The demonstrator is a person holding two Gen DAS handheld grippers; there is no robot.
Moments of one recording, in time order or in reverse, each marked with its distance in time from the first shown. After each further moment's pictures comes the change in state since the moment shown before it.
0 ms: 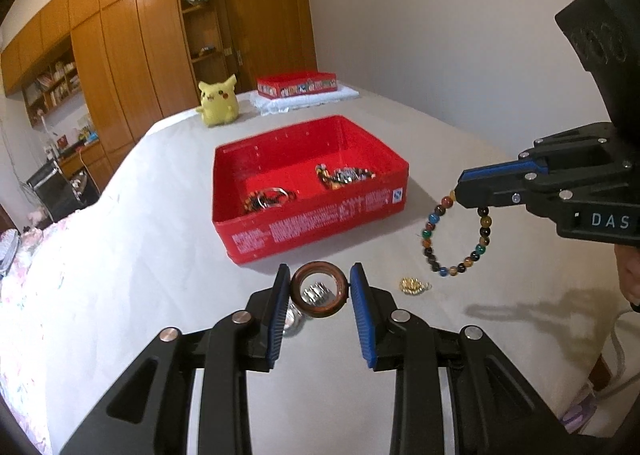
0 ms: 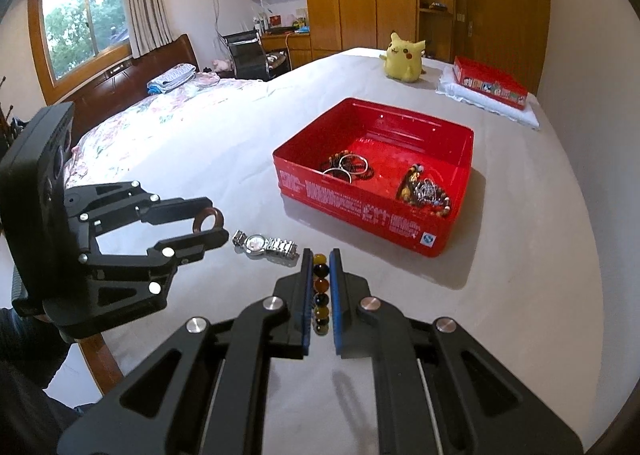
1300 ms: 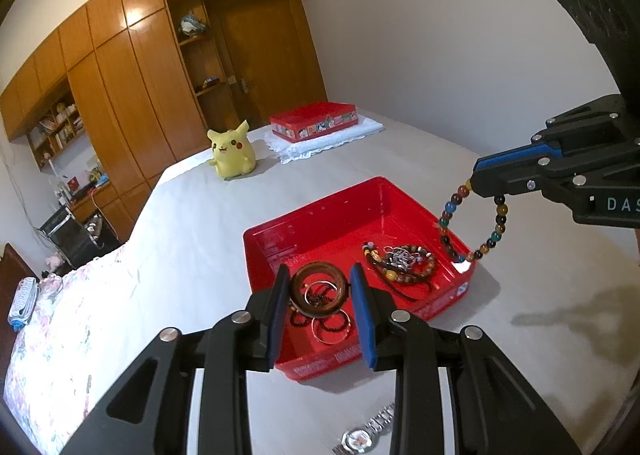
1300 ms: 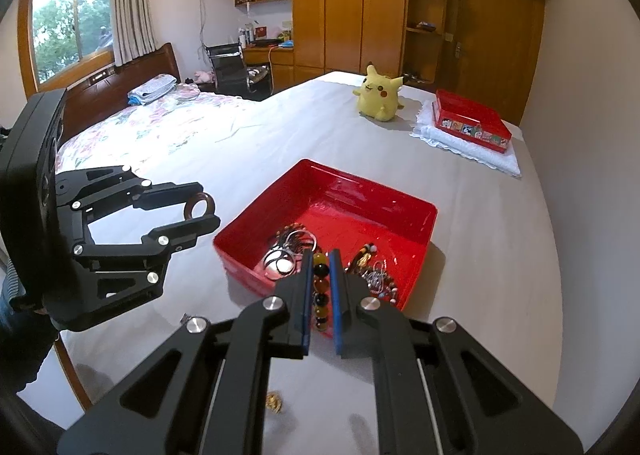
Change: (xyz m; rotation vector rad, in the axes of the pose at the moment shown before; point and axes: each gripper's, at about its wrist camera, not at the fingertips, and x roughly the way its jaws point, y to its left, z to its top) left arm 0.050 0.041 0.114 0.094 -0.047 0.072; right arm 0.021 -0.053 0.108 -0.029 -0.032 -0.079
